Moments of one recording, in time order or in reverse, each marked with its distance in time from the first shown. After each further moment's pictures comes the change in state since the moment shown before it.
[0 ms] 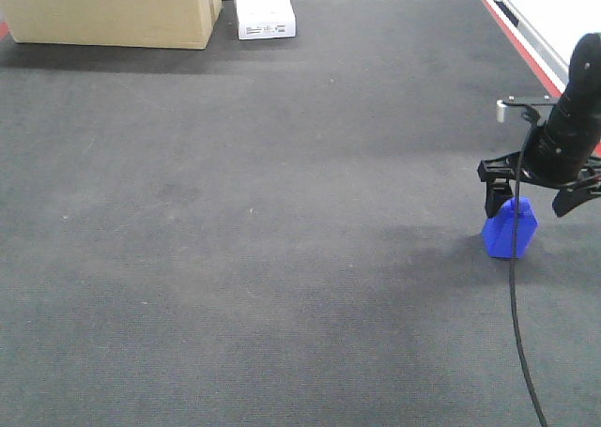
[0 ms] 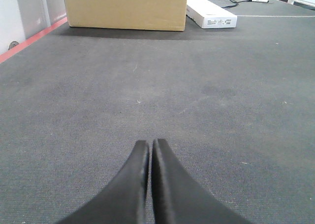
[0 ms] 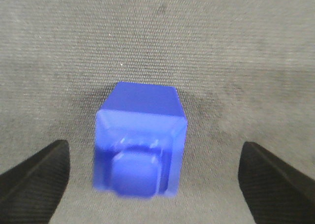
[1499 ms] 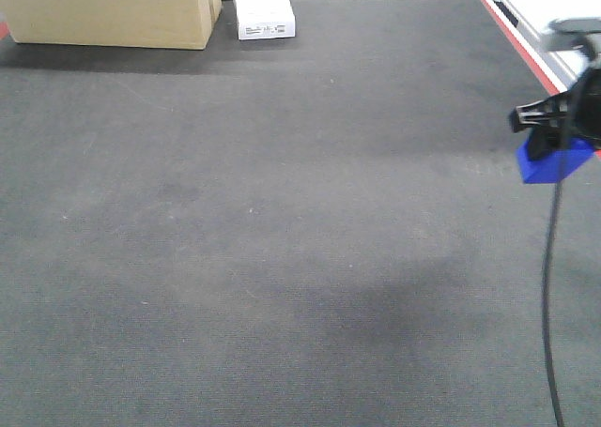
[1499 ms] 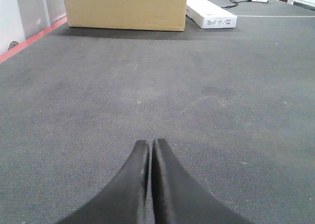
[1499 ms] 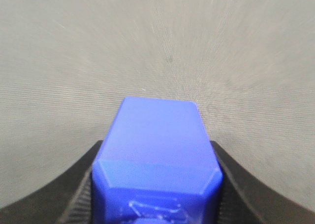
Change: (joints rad) left arm 0.000 0.000 0.000 0.000 0.000 0.000; right arm 0.000 -0.399 0.203 0.040 -0.163 -0.060
